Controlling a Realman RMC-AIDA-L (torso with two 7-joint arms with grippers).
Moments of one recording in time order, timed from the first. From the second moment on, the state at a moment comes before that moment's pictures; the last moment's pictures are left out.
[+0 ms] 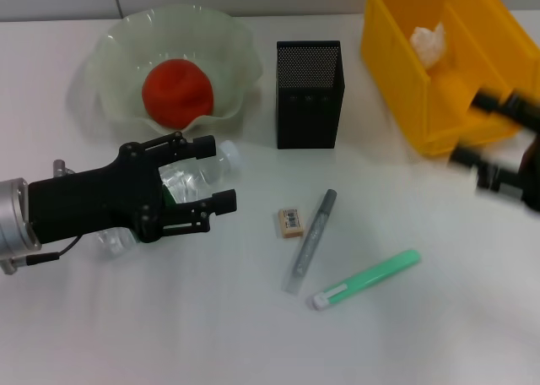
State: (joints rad) left arm -0.46 -2.03 0.77 0.45 1.77 1.74 -1.10; right arm 0.35 2.03 -0.53 -0.51 -1.78 -1.85 1.01
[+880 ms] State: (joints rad) left arm -0.58 -2.03 0.79 0.80 1.99 1.66 -1.57; right arm 0.38 2.06 -0.54 -0.53 -2.06 -1.63 0.98
